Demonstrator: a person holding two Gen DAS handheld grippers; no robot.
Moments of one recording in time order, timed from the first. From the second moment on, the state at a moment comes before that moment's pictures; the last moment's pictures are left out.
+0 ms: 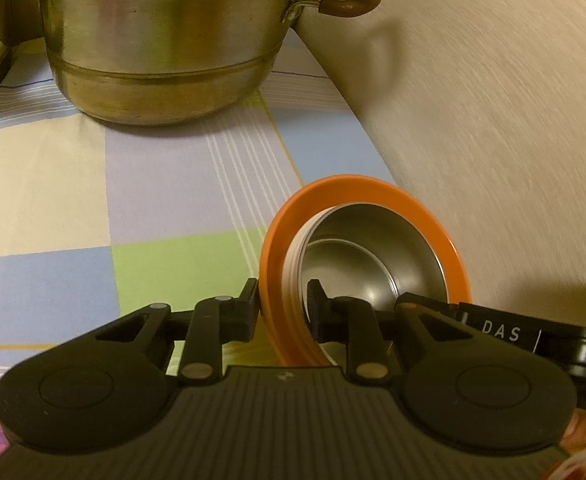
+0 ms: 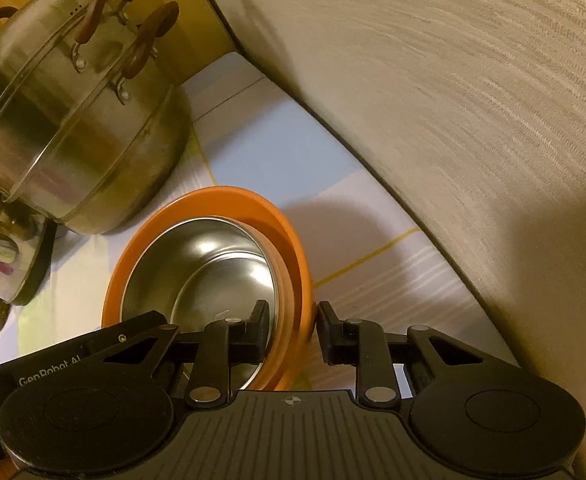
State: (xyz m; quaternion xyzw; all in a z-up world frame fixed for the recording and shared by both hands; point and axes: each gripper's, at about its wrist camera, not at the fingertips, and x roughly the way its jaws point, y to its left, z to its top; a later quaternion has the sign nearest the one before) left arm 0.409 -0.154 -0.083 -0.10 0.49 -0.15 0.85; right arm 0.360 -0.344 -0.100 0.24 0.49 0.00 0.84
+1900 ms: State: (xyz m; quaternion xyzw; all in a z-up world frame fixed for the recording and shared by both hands) left arm 0.200 -0.042 -0.065 -0.15 0.49 -0.08 0.85; right arm 0.179 -0.234 -0.082 0.22 0.51 0.04 0.83
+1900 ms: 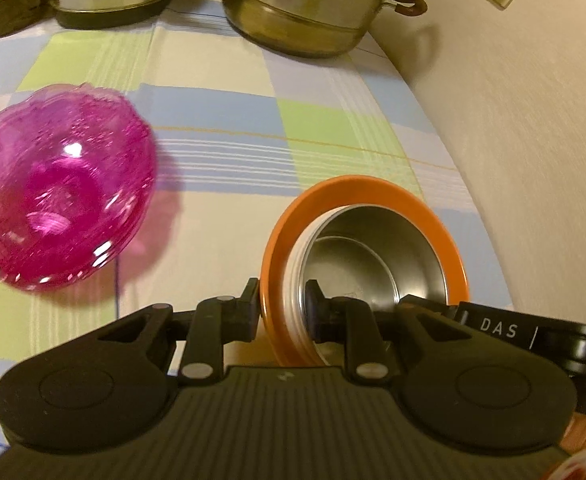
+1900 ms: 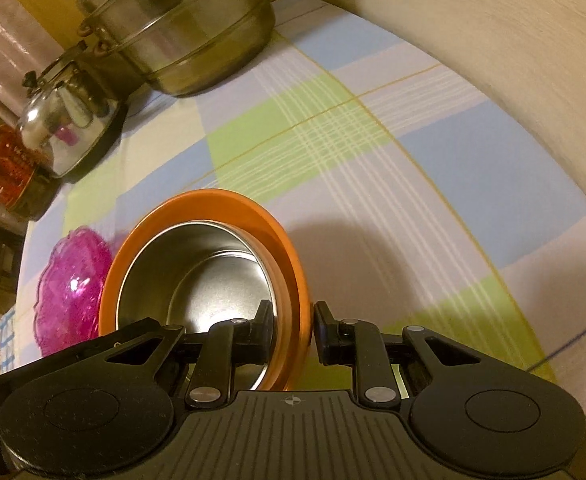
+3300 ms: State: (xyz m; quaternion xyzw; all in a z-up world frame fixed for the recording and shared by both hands) left arm 0.176 0.051 0.006 -0.19 0.44 -0.03 0.88; right arm 0.186 -0.142 -0.011 0.18 0.49 0.11 0.85
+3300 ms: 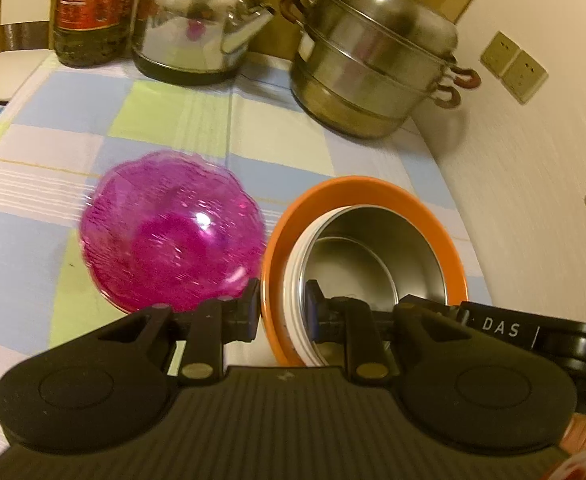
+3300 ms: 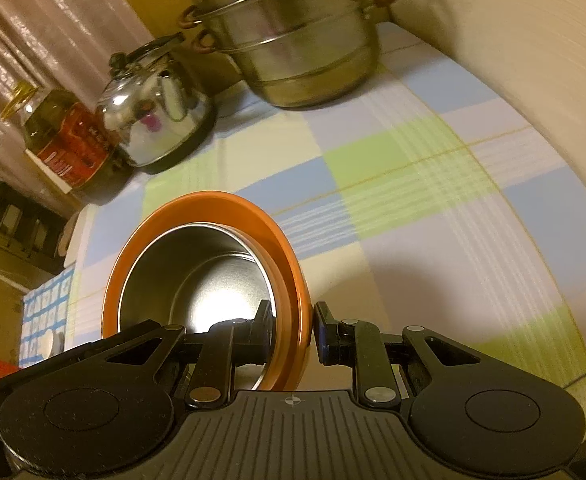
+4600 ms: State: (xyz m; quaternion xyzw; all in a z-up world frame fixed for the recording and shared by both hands) left arm 0.226 0.159 -0.031 -0.21 0.46 0.05 0.86; right arm 0.274 -0.022 -0.055 0.13 0.54 0.17 0.82
